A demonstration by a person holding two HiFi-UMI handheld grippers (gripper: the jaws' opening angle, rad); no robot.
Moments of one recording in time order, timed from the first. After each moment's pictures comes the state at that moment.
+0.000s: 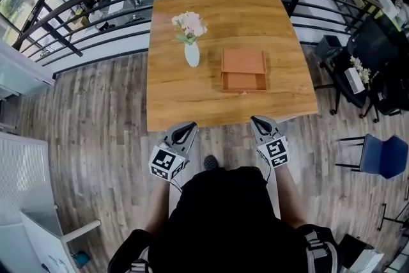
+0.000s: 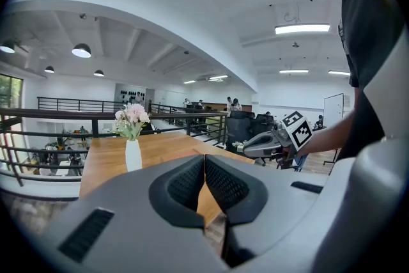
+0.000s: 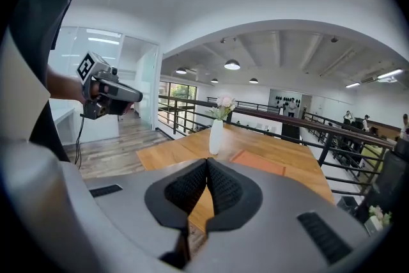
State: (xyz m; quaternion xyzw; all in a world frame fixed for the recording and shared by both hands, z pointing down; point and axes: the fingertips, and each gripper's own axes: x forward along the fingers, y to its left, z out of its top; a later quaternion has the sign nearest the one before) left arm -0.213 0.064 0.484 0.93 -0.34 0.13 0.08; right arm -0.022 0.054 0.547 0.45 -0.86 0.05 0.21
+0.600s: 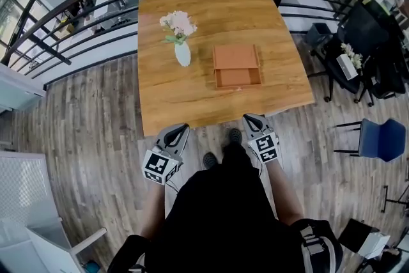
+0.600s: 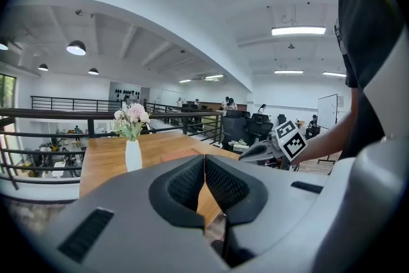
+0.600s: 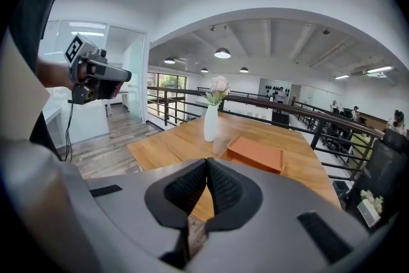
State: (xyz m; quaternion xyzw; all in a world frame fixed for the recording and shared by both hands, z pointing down) left arm -0.231 0.054 0.484 0.94 -0.32 0.13 0.08; right arm -0.033 0.045 0.589 0.49 -0.83 0.08 0.24
